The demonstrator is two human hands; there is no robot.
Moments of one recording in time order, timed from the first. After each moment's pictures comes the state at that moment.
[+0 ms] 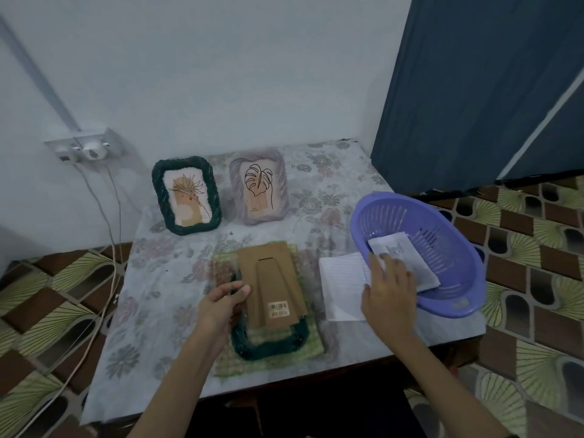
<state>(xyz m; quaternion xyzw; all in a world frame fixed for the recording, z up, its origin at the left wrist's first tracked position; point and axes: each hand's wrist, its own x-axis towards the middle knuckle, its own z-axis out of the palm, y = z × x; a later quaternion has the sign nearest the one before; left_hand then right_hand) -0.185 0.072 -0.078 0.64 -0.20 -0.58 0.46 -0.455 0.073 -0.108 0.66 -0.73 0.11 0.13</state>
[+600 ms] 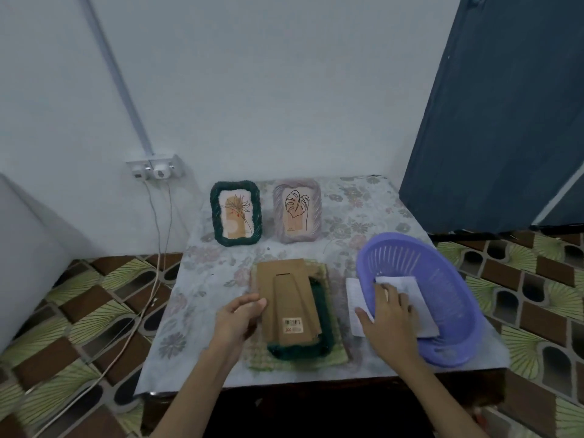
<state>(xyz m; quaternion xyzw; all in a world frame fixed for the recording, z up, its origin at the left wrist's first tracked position) -0.160 0.124 -0.038 0.63 -0.20 -0.55 0.50 -0.408 0.110 -0.062 0.67 -0.73 0.13 -0.06</state>
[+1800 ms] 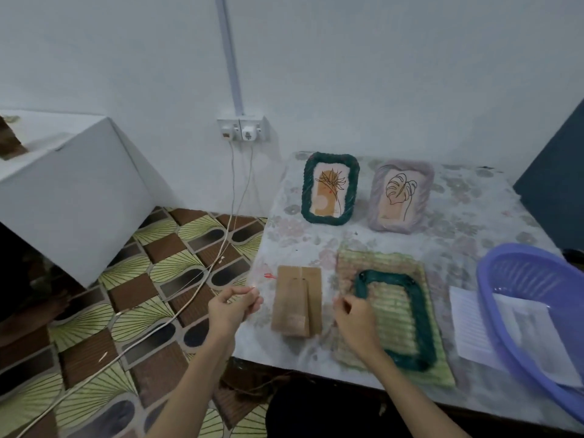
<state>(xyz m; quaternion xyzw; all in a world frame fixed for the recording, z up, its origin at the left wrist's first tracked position) 0.004 0.163 -0.070 0.67 -0.10 -0.45 0.58 -0.192 0.096 -0.105 0.64 -0.61 0.23 -0.40</state>
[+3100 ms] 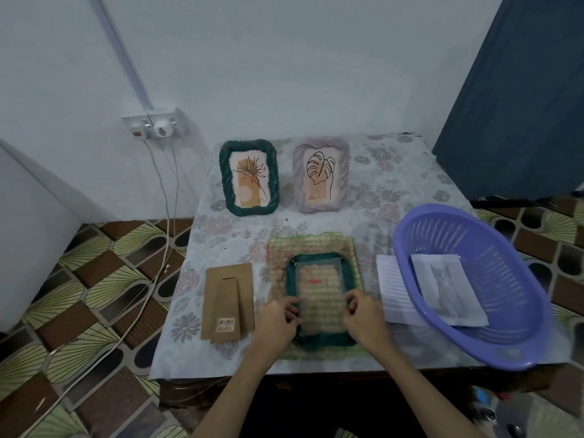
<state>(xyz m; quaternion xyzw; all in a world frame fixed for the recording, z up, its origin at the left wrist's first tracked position) -0.156 0.100 -0.127 0.70 -0.57 -0.37 0.20 -0.328 0.078 -0.124 0.60 -0.69 0.17 -0.36</state>
